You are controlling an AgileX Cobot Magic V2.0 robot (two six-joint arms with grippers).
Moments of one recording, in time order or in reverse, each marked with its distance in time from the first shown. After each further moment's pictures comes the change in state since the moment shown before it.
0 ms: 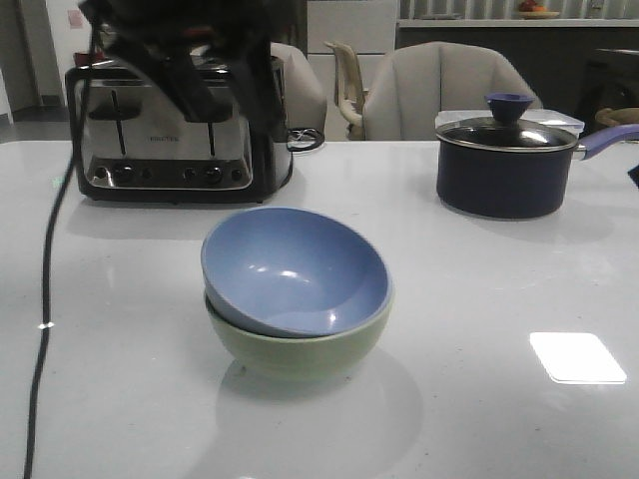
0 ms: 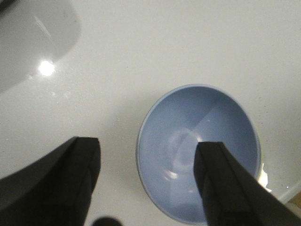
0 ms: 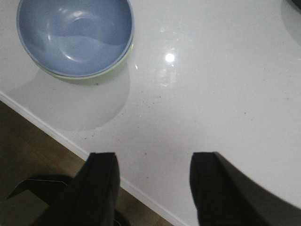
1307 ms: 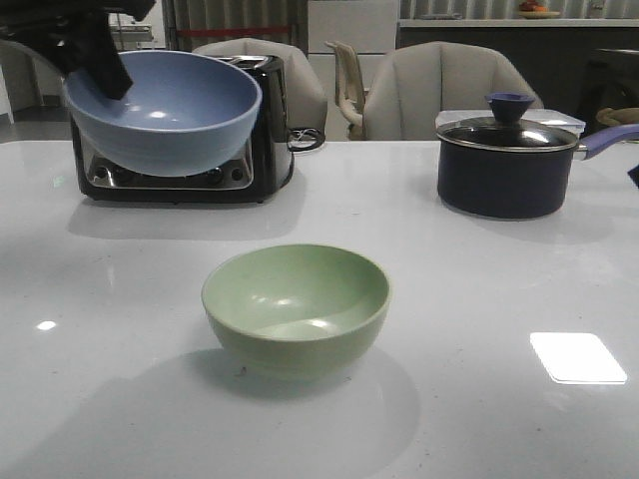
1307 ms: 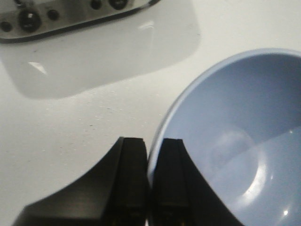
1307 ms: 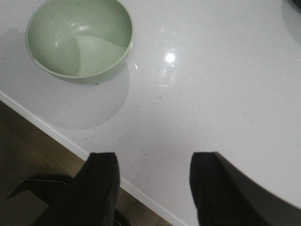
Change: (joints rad) left arm 0.237 0.022 0.028 0.022 -0.069 -0.009; right arm 0.000 0.000 0.000 0.000 0.000 0.000
